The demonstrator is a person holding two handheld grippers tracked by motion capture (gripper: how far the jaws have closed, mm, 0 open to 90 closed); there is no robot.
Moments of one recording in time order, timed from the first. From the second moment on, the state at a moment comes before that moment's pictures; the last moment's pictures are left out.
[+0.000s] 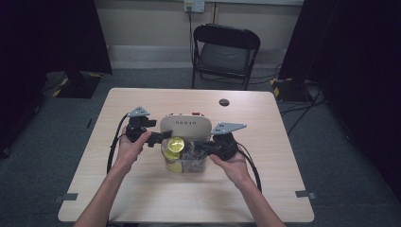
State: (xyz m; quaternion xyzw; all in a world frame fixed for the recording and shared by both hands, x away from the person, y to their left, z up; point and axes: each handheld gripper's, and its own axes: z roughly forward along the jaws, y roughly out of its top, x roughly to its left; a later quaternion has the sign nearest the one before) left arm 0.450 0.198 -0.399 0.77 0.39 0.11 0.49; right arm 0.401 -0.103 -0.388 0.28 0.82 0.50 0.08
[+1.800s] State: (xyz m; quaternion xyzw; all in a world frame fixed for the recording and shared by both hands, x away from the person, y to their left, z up) left arm 0.450 0.198 -0.398 0.77 0.39 0.11 0.49; right arm 0.391 -0.155 -0.356 0.31 0.78 0.53 0.12
